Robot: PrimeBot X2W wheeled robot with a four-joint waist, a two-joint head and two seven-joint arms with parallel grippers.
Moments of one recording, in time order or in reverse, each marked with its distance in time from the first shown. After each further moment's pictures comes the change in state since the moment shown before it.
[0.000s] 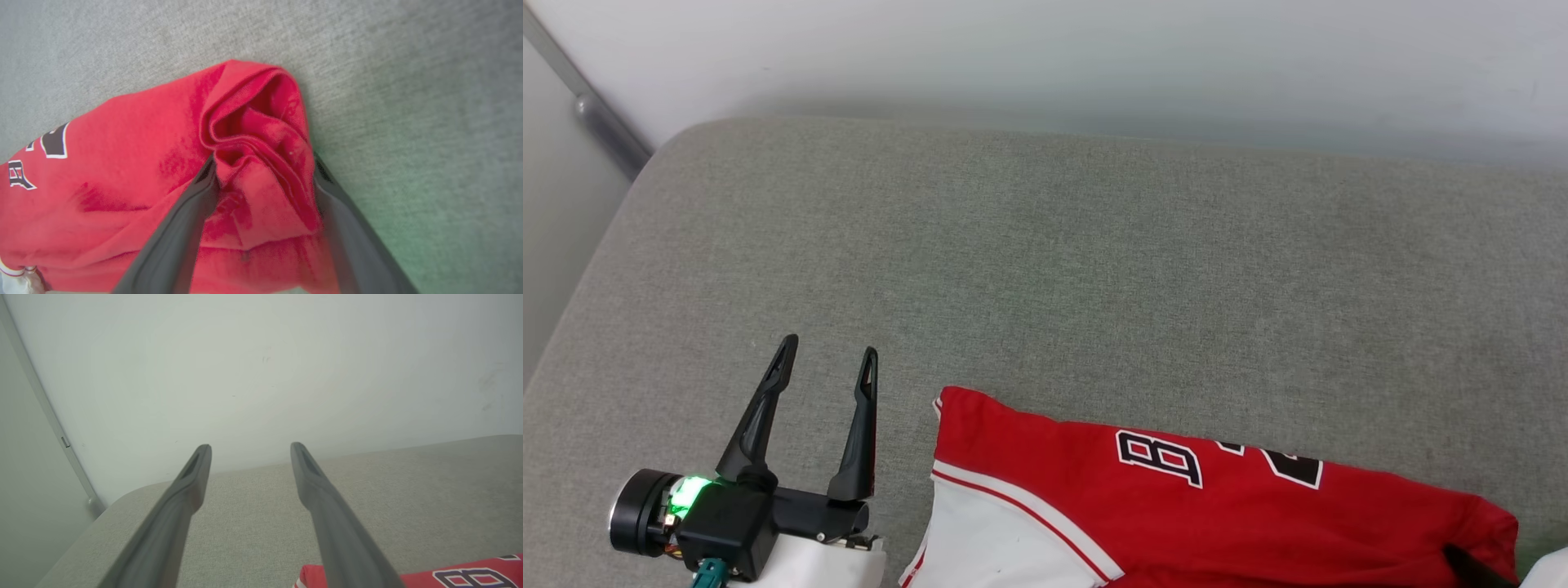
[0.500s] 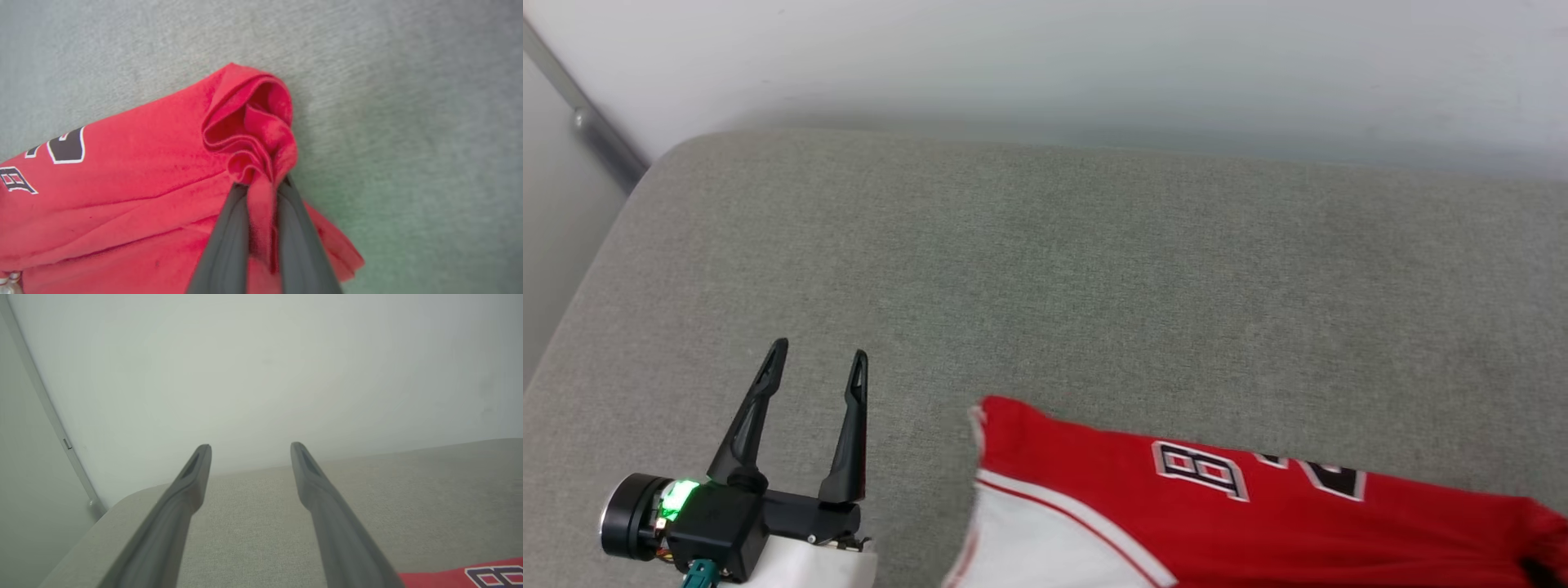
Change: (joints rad) left arm 0.012 -0.036 0.045 0.008 0.020 -0.034 0.000; right arm 0.006 -0.068 -0.047 0.009 -0.023 0.008 -0.062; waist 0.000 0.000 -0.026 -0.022
